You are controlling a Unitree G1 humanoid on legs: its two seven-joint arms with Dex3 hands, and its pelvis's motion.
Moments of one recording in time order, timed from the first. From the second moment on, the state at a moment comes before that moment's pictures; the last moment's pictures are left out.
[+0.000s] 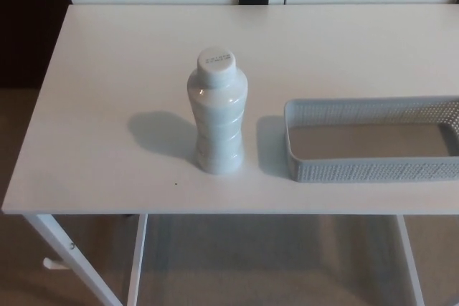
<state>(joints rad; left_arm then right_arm) 0.07 0.32 0.49 0.03 -0.32 0.18 -0.14 0.37 -0.26 -0.44 0.50 0.36 0.07 0.31</state>
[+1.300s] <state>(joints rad) -0.13 0.36 0.10 -0.10 -0.31 0.19 -0.34 0.34 -0.25 -0.44 0.45 0.37 0.13 0.29</state>
